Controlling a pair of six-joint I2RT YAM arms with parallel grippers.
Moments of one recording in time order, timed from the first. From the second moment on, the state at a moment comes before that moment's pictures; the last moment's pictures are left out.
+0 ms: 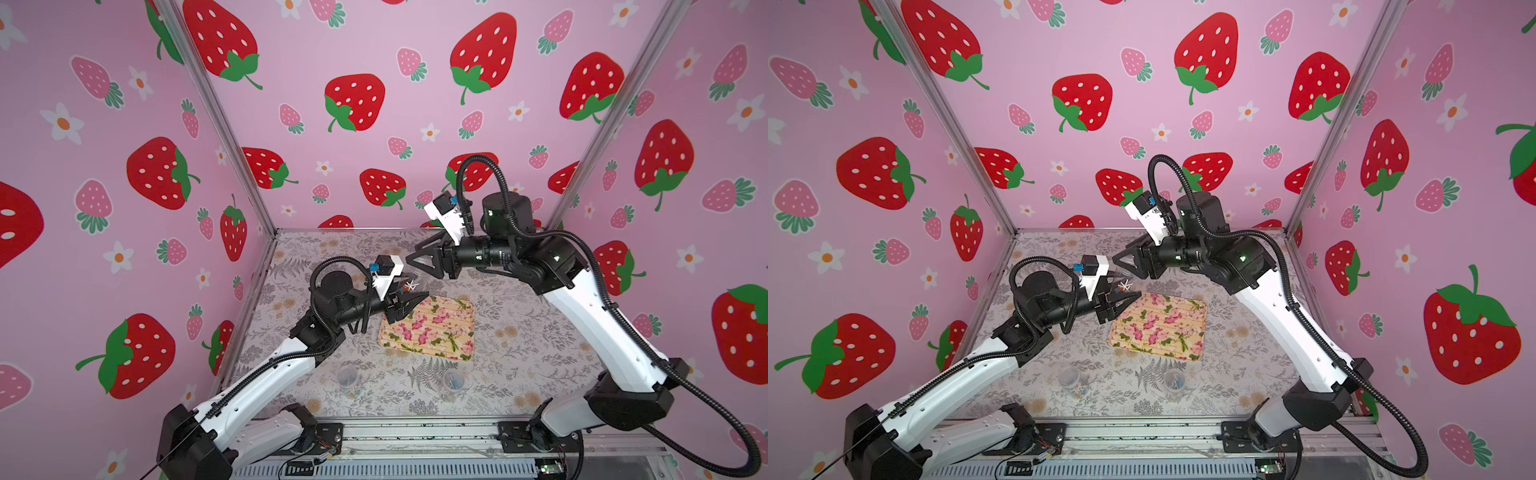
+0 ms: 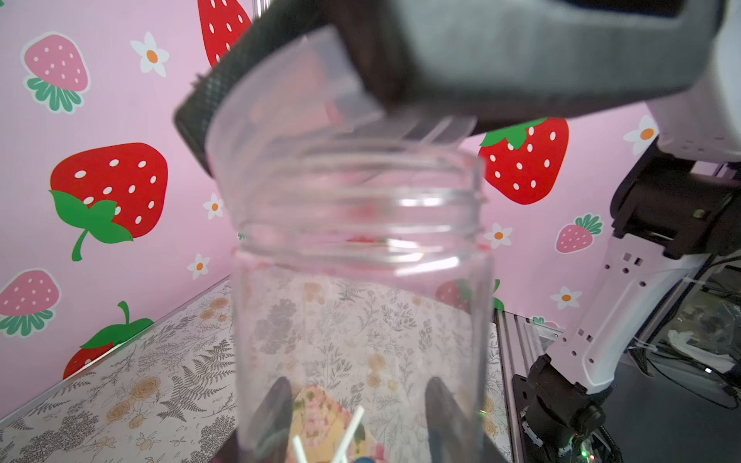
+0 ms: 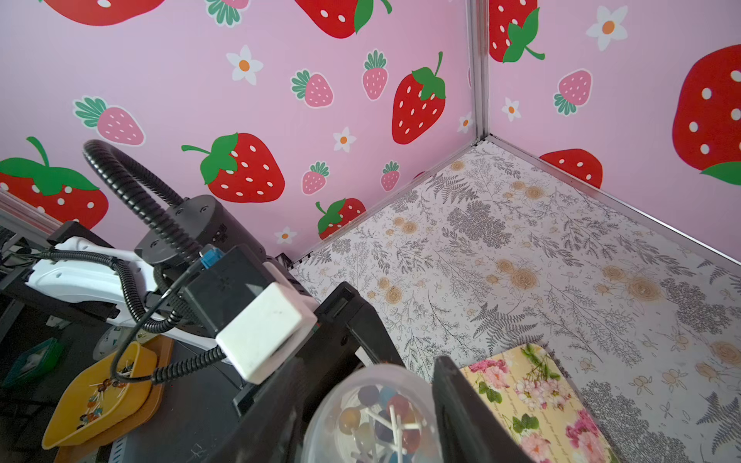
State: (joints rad) left arm -0.63 1.08 0.87 0.23 0.56 -0.06; right arm 0.82 1.50 1.93 -0.83 -0.55 0.13
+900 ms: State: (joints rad) left arm -0.63 1.07 0.85 0.24 0.55 -0.06; right arm 0.83 1.51 1.94 -0.82 -0.58 0.13
